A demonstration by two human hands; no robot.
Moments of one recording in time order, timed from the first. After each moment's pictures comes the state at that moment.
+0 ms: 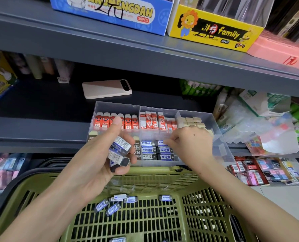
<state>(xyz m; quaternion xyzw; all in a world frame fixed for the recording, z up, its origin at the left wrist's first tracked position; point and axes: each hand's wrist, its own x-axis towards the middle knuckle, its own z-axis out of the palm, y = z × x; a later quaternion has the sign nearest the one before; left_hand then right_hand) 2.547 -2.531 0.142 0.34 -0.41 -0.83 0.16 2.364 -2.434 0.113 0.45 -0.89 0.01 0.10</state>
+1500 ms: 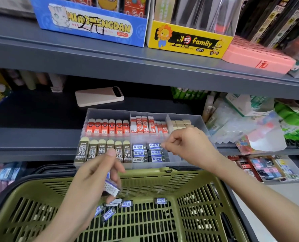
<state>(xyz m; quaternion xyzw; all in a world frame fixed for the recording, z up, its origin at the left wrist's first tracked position) 2.565 -2.500 0.118 0.33 -0.53 -0.75 0.21 2.352 -2.409 0.144 0.50 -0.85 0.15 -0.08</state>
